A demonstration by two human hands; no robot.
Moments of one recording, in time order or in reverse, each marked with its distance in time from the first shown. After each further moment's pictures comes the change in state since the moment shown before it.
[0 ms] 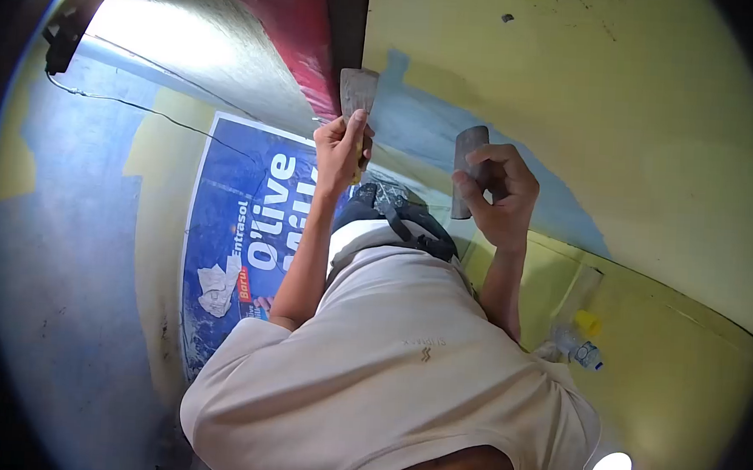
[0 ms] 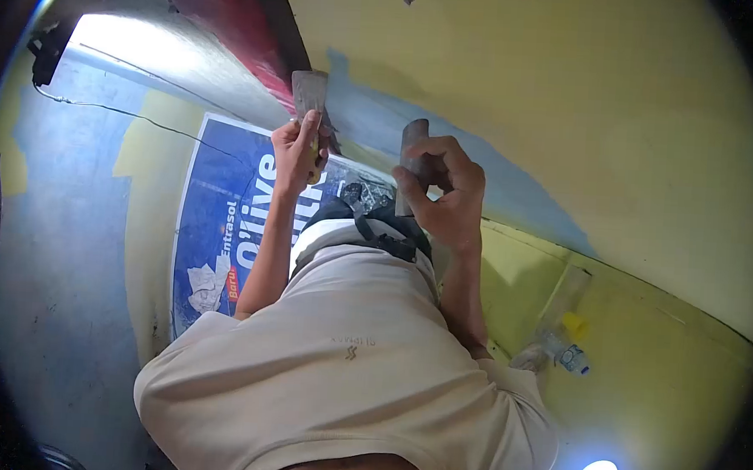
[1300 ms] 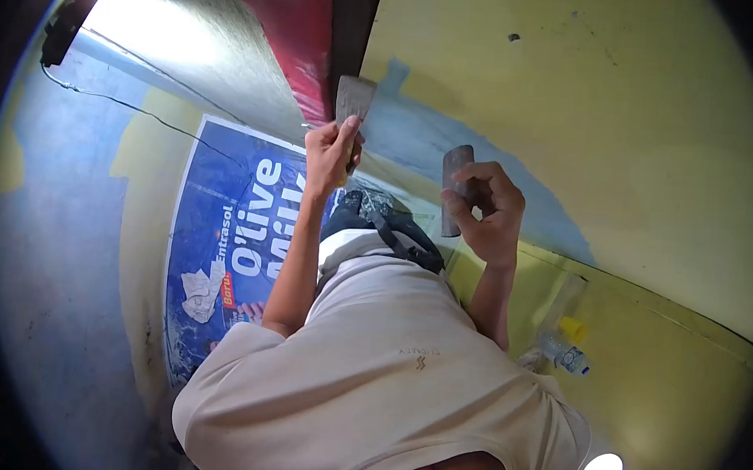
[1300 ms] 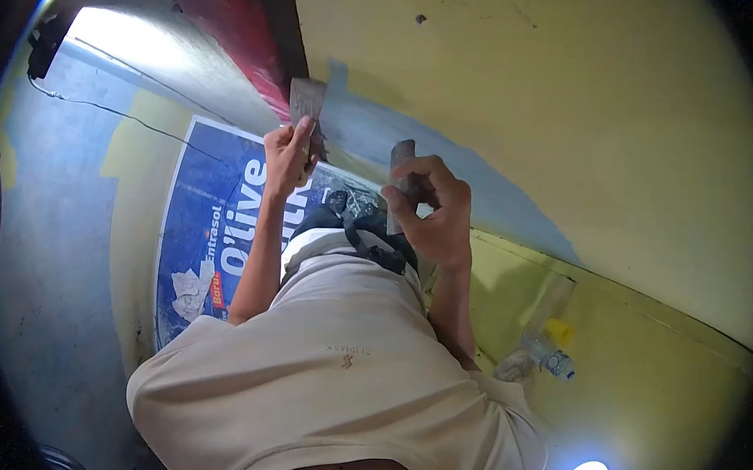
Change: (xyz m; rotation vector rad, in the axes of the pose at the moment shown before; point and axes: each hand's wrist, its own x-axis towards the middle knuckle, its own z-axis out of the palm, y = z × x) left_hand 0.007 -0.006 -0.008 0.038 -0.015 -0.044; right_hand -0.005 -0.010 0.002 -0.074 -0.048 0.041
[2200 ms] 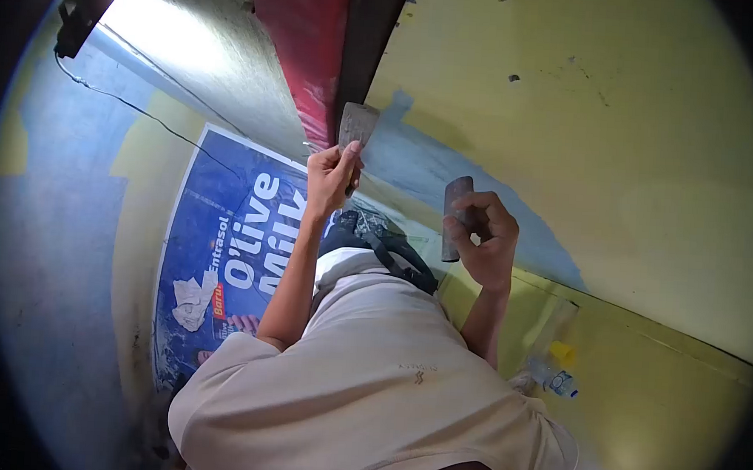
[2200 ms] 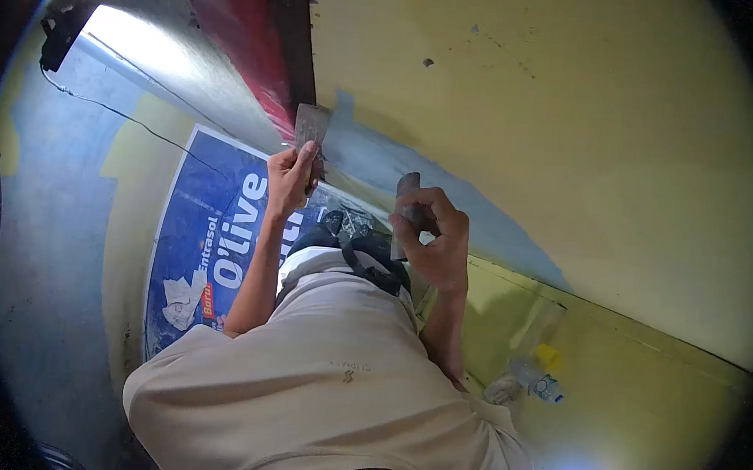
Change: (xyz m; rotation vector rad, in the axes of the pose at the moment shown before) left_hand -0.001 -0.002 0.003 -0.015 0.014 0.040; right_hand 0.001 0.002 -0.009 -0.037 -0.010 0.031
